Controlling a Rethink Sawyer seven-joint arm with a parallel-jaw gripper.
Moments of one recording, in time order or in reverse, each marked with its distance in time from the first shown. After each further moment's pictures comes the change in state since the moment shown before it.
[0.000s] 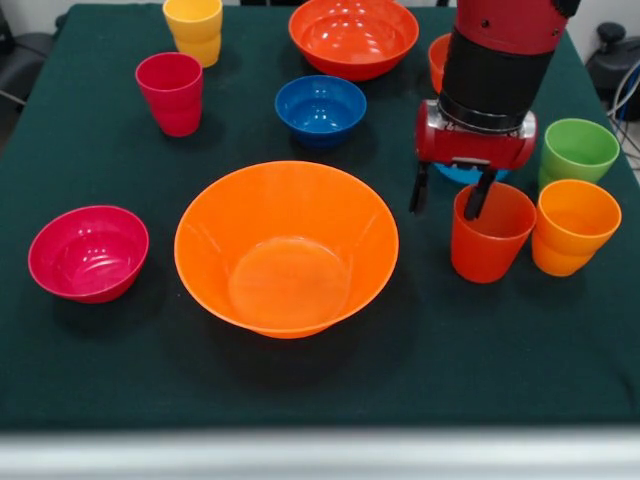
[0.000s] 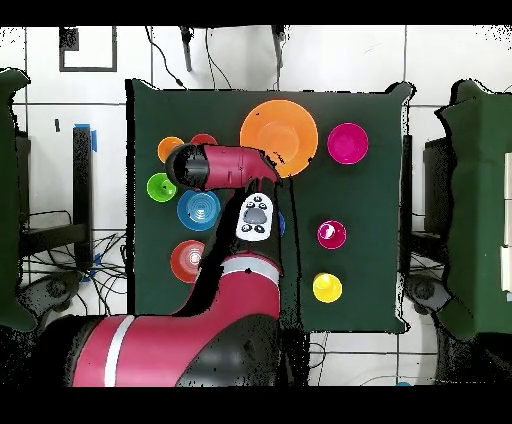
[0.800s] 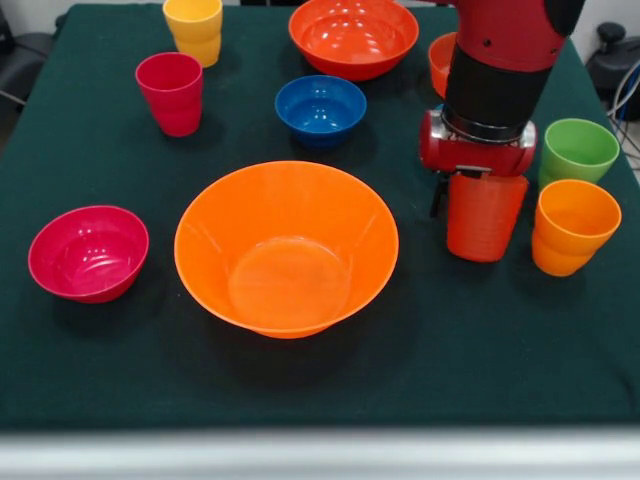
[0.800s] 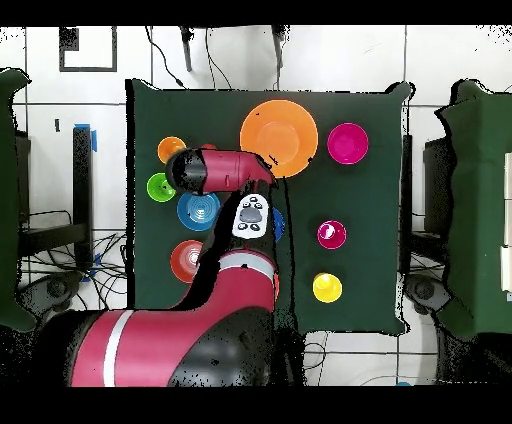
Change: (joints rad) arm 0.013 0.023 0.000 -0.005 0.008 -0.003 0.000
